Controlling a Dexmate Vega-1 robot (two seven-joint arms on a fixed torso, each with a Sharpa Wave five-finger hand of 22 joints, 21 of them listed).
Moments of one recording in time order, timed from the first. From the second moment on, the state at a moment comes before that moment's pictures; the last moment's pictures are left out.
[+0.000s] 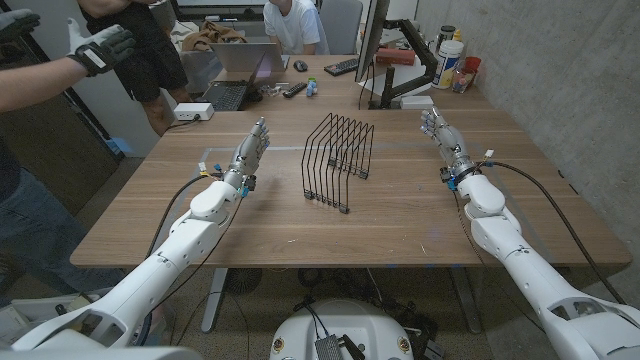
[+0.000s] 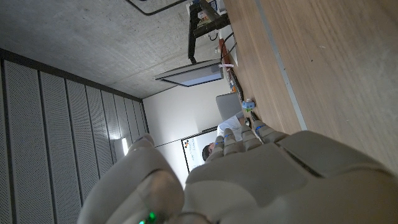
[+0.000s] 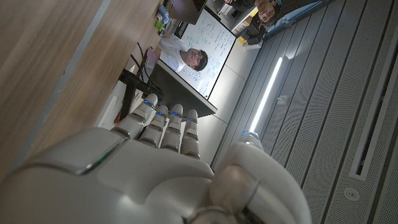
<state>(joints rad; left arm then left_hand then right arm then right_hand) 0.90 0.56 0.35 -1.44 -0.62 -0.22 0.03 0.32 -0.05 0.19 0.10 0.35 -0.11 0.06 0.20 0.18 -0.06 0.00 0.20 0.18 -0.09 0.02 0.18 0.18 -0.09 -0.04 0.19 0.17 -0.83 -0.40 -0.19 -1.18 0.31 0.48 0.09 0.27 0.09 0.02 -0.04 0.20 0.27 -0.02 0.20 0.18 0.26 -0.02 0.22 0.18 0.17 -0.04 0.19 0.18 0.23 -0.04 0.20 0.18</state>
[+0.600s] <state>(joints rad) 0.92 0.58 0.34 -1.48 -0.62 -0.20 0.06 0.32 -0.05 0.19 0.10 0.34 -0.10 0.05 0.20 0.18 -0.05 -0.01 0.20 0.18 -0.09 0.02 0.18 0.18 -0.09 -0.03 0.19 0.17 -0.81 -0.43 -0.20 -1.13 0.28 0.54 0.08 0.27 0.09 0.02 -0.05 0.20 0.27 -0.03 0.20 0.18 0.25 -0.03 0.22 0.18 0.17 -0.04 0.19 0.18 0.22 -0.04 0.20 0.18</state>
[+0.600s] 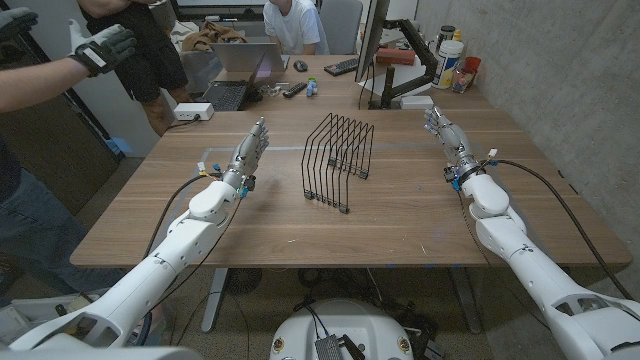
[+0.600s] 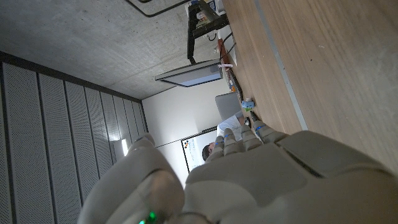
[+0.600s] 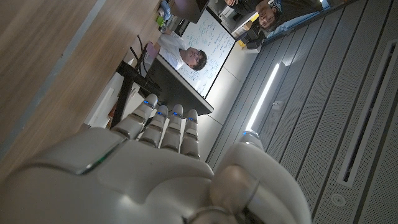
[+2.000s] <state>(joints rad) 0.95 0.62 0.33 -1.56 -0.62 -0.14 0.10 0.33 -0.04 0.18 0.10 0.34 -0.08 0.03 0.20 0.18 -0.05 -0.03 0.20 0.18 -0.09 0.00 0.18 0.18 -0.11 0.02 0.19 0.18 -0.75 -0.49 -0.24 -1.00 0.14 0.71 -0.02 0.31 0.09 0.03 -0.07 0.20 0.29 -0.08 0.20 0.19 0.26 -0.06 0.22 0.18 0.17 -0.04 0.19 0.18 0.21 -0.04 0.20 0.18</state>
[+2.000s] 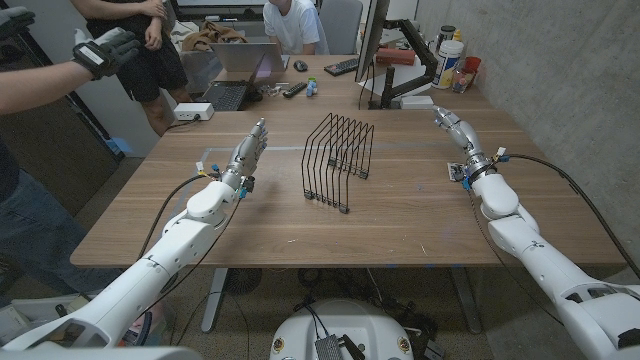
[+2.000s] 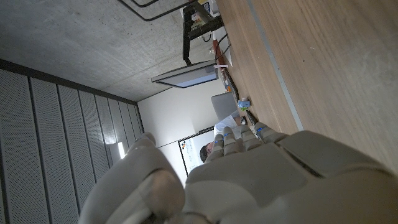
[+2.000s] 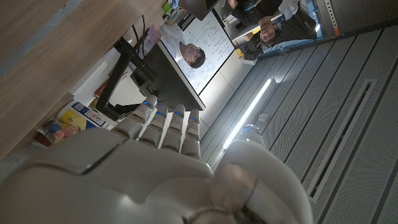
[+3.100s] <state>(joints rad) 0.96 0.63 0.33 -1.59 -0.62 -0.12 0.11 0.33 -0.04 0.18 0.09 0.33 -0.08 0.02 0.20 0.18 -0.06 -0.04 0.20 0.19 -0.11 0.01 0.18 0.18 -0.12 0.06 0.19 0.18 -0.70 -0.55 -0.30 -0.91 -0.02 0.79 -0.15 0.33 0.09 0.04 -0.08 0.20 0.30 -0.13 0.20 0.19 0.24 -0.09 0.21 0.18 0.17 -0.04 0.19 0.18 0.21 -0.04 0.20 0.18</state>
